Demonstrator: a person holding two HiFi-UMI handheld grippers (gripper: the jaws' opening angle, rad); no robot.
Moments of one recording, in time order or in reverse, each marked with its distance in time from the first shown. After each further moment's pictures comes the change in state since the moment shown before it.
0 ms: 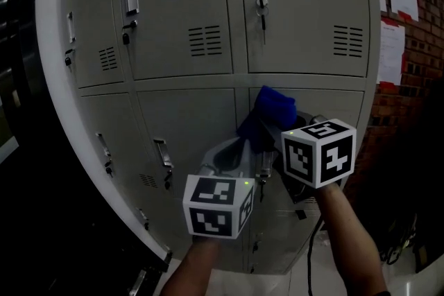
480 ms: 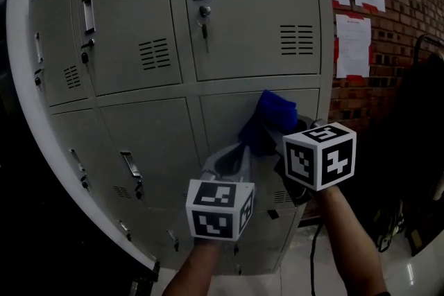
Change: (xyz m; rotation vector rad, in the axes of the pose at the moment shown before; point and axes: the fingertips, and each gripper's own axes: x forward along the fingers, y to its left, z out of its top) left arm 0.037 -0.086 -0.006 -0.011 0.017 -0.139; right arm -0.070 -0.075 -0.008 0.019 0.009 -0.146
